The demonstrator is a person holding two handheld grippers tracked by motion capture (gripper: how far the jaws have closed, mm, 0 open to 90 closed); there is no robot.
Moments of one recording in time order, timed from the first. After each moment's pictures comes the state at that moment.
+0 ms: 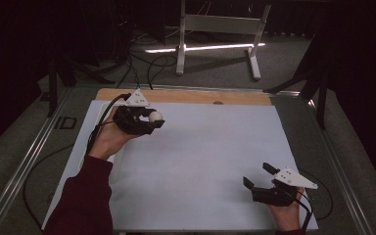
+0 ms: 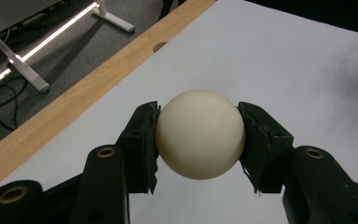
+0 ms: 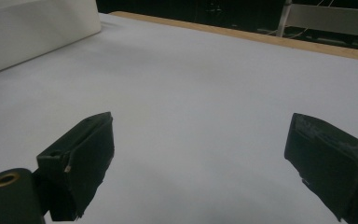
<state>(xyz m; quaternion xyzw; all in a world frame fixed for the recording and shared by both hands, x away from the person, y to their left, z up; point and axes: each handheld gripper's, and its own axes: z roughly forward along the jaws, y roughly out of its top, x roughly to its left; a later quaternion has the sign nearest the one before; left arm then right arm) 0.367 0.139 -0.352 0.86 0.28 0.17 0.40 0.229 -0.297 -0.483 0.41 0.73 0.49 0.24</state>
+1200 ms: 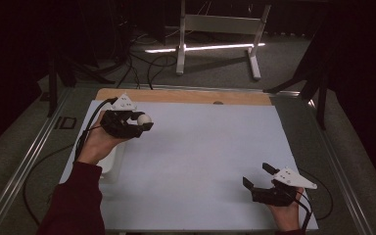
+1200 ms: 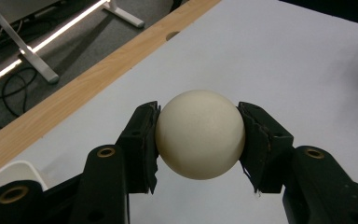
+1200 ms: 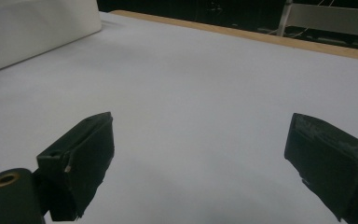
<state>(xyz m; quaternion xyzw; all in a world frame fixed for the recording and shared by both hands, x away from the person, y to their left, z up) 0.359 0.170 -0.361 0.85 0.30 0.17 0.40 0.229 -0.296 -0.483 0.41 0.73 0.49 0.24</state>
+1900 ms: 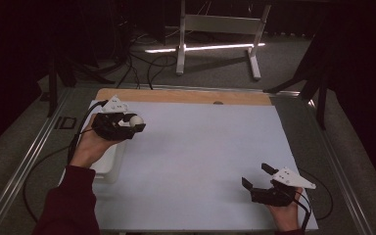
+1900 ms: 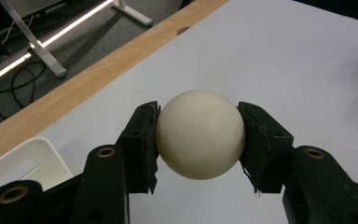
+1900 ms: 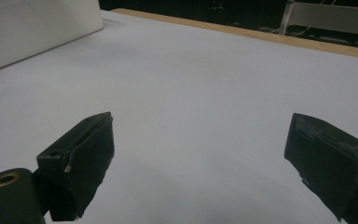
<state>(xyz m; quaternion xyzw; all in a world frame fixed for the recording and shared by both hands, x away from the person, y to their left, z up) 0.354 0.188 -0.366 0.84 0.31 0.18 0.40 0.229 -0.294 -0.484 0.40 0.73 0.49 0.24</state>
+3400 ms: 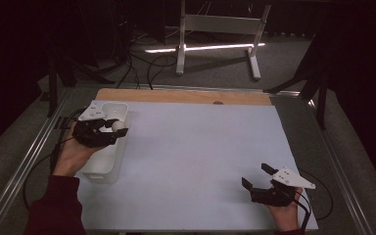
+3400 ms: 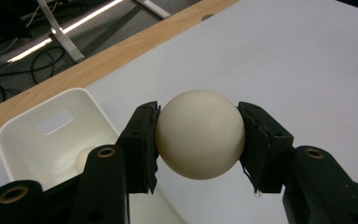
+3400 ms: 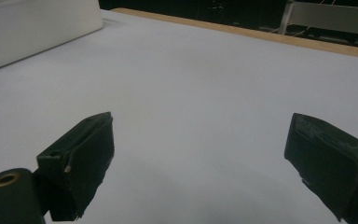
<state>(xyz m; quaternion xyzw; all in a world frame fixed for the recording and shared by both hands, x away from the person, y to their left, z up) 0.338 0.233 -0.380 0.82 0.36 0.19 0.40 0.229 -0.294 -0.484 0.40 0.73 0.49 0.24</state>
